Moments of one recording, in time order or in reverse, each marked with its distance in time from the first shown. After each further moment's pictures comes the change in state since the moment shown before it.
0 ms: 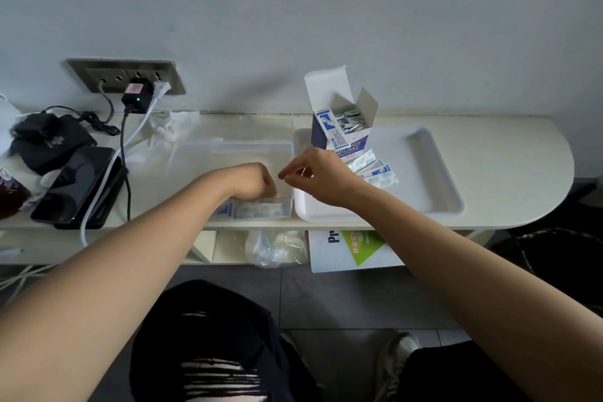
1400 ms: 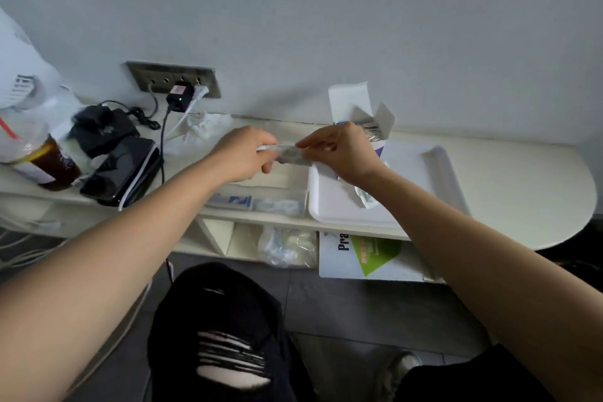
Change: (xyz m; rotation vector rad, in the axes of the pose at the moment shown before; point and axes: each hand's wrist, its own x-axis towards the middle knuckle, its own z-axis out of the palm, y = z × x) left_hand -0.073 0.006 -0.025 -0.093 0.502 0.162; right_hand 0.007 -0.011 -0.028 0.172 0.199 -0.097
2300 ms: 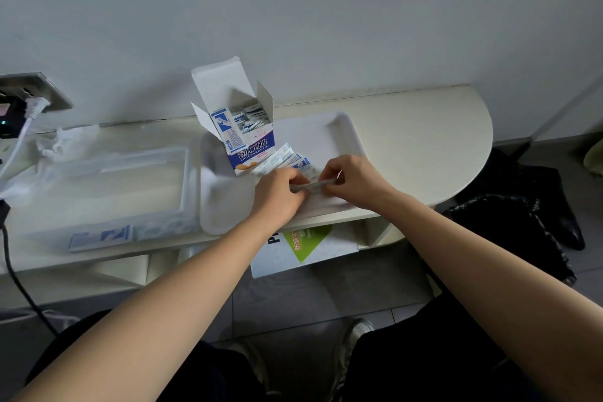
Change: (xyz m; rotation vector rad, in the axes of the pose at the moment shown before) left_hand 0.059 0.119 0.199 -0.210 -0.064 0.052; right_hand -0.093 0.159 -0.090 -0.235 -0.069 0.361
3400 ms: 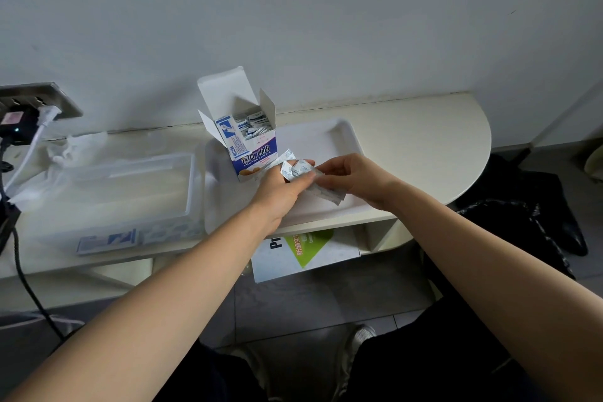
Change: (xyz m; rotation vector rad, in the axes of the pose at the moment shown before) left_hand 0.005 0.007 -0.004 -0.728 -0.045 -0.130; right_hand 0.003 -0.005 -0.011 0.595 -0.165 0.139
